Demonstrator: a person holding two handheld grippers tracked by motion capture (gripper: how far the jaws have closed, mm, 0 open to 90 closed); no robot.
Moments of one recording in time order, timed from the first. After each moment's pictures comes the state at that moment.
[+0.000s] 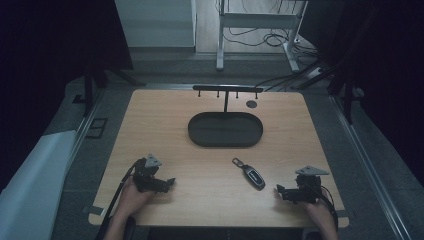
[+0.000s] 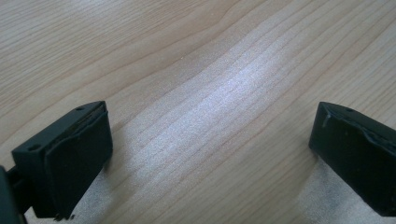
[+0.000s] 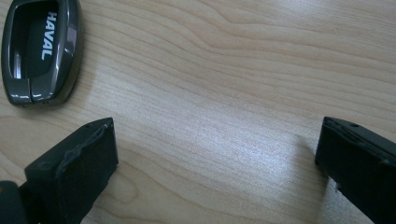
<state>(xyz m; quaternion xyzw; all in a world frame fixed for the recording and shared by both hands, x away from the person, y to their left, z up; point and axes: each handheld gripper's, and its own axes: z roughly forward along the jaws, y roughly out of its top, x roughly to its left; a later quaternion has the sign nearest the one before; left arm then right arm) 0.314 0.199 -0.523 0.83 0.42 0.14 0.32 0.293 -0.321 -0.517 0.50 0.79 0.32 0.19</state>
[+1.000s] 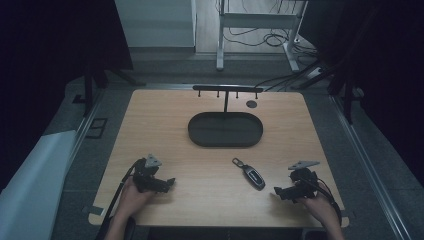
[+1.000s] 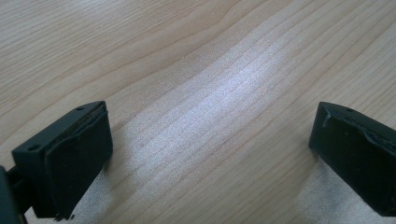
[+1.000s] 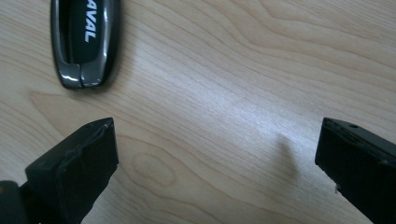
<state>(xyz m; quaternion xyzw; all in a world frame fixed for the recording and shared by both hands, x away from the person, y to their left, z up) 0.314 0.199 -0.523 0.83 0.42 0.15 0.32 0.303 -0.303 -0.492 0.47 0.84 0.25 0.13</state>
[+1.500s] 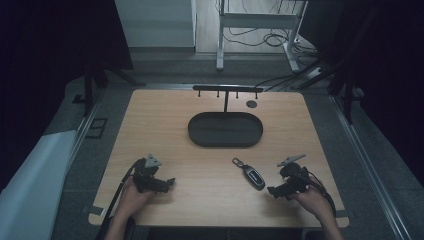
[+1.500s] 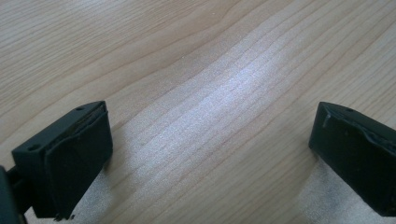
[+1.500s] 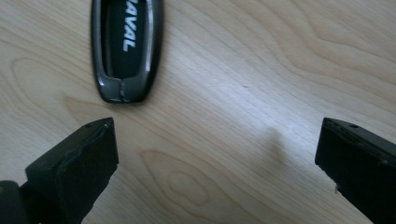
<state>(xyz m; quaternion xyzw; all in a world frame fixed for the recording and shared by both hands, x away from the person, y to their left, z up) 0.314 0.199 -0.523 0.83 0.42 0.15 0.32 0.315 -0.275 -0.482 0.44 0.87 0.21 0.10</state>
